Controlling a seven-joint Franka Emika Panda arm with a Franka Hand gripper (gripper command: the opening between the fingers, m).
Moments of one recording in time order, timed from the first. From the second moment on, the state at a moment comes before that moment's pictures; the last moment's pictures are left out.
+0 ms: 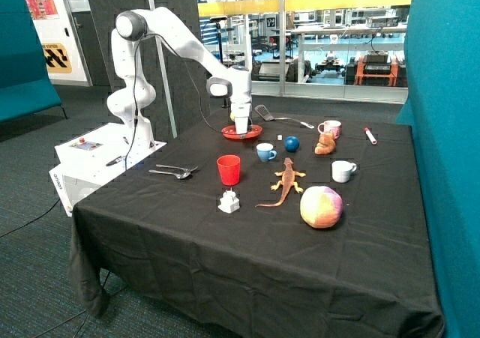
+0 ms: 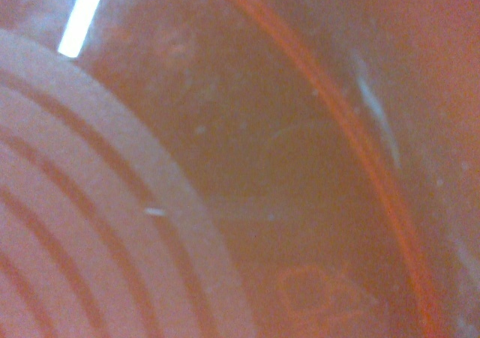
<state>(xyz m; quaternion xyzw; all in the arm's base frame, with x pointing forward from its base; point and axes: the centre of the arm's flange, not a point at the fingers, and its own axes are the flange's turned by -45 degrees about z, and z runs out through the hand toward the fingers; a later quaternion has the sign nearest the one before) 0.508 0.090 0.298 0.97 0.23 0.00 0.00</state>
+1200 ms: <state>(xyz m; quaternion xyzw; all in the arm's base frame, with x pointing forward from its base) 0.493 0.061 0.349 0.98 0.22 0.00 0.00</state>
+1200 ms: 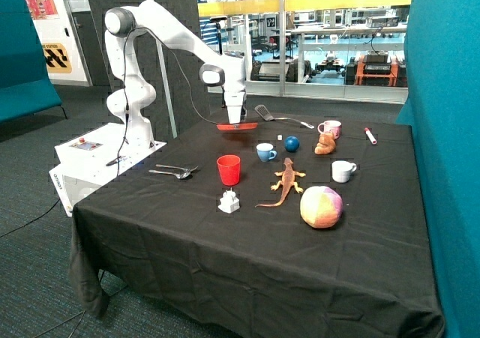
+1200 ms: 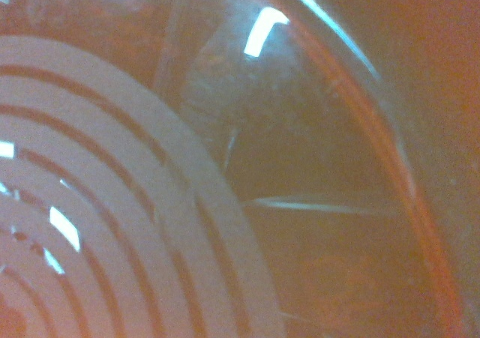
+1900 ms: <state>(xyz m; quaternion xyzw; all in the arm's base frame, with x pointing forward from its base) 0.461 0.002 0.366 0.98 0.18 0.00 0.00</state>
